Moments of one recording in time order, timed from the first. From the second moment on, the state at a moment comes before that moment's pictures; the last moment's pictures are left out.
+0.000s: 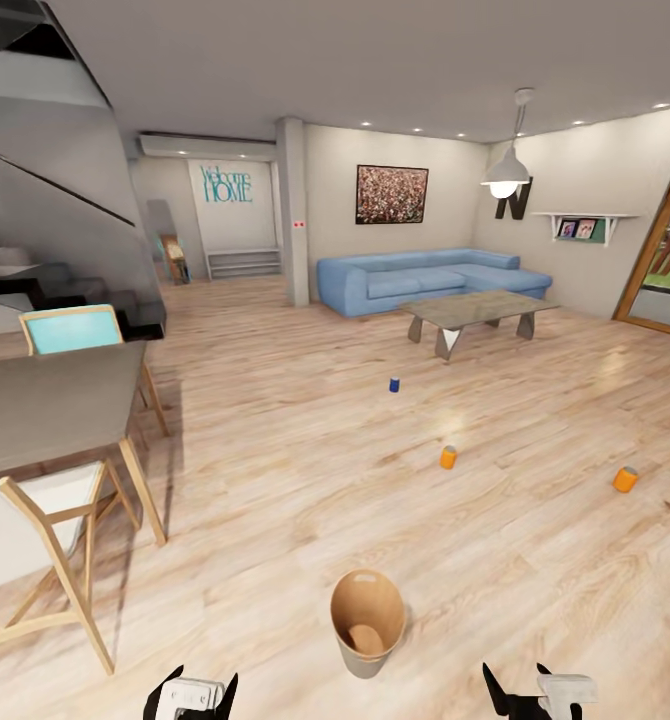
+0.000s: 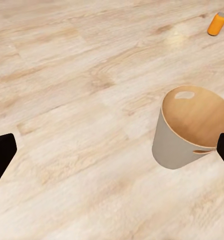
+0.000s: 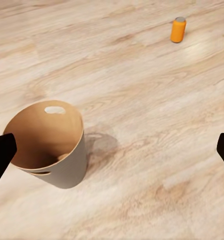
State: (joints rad) left arm 0.11 0.01 0.01 -1.13 0.01 -0.12 -0.15; right arm 0.01 -0.08 -0.25 -0.90 -0.04 -0.28 0.32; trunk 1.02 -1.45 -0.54
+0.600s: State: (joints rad) left arm 0.11 0.01 0.01 -1.13 0.01 -0.12 -0.15; right arm 0.01 -0.07 -0.23 -0.90 -0.04 -0.27 0.32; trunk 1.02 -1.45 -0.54
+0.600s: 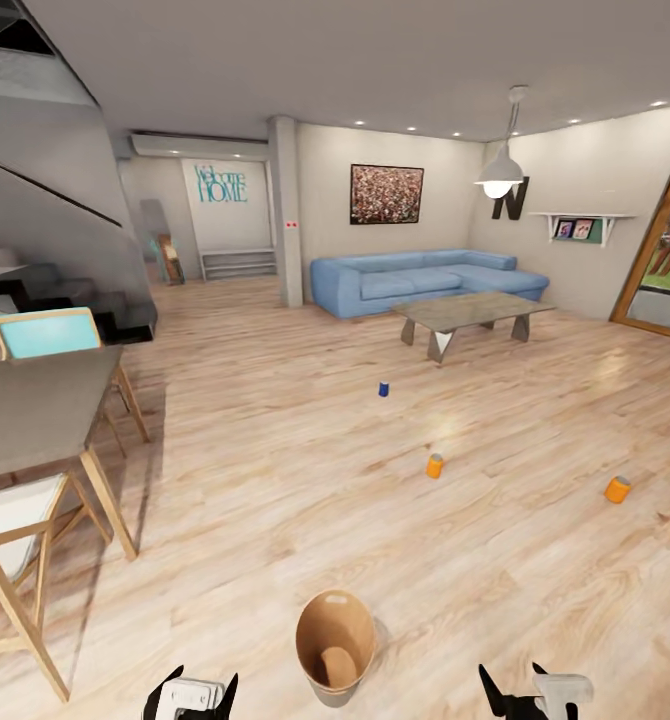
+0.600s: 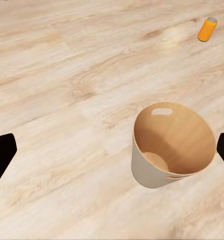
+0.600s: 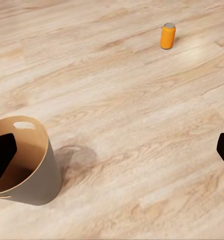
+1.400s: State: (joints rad) left arm 0.11 0.01 0.01 -1.13 0.01 -0.12 -0.15; right arm 0.01 -0.07 -0.23 -0.90 -0.03 -0.28 0.32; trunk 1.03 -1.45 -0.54
